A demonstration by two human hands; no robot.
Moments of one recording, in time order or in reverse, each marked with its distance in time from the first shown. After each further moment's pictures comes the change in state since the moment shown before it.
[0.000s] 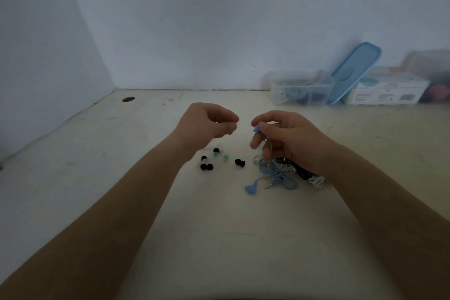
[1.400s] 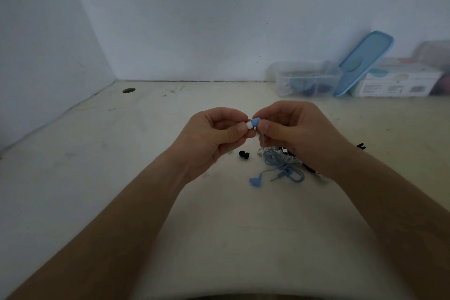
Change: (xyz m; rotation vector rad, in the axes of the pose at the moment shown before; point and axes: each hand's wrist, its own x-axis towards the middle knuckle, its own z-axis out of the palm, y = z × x) left_hand -0.047 0.006 0.013 -0.703 -0.168 -0.083; right_hand -0.016 -0.001 0.014 -0.019 0.059 -0.234
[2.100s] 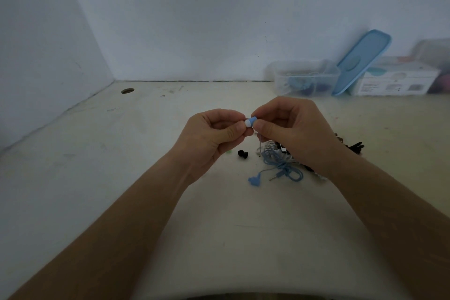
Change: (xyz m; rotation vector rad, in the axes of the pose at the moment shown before) left_hand 0.002 -0.005 0.002 -0.012 0.062 0.014; right_hand 0.002 0.004 0.003 -0.203 0.078 -0.167
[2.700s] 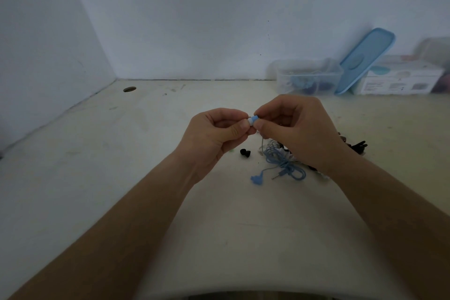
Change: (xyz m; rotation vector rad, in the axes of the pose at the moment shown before) left_hand 0.000 -0.003 0.003 -0.013 0.024 0.013; right_hand 0.001 0.002 0.001 -0.068 0.035 -0.056
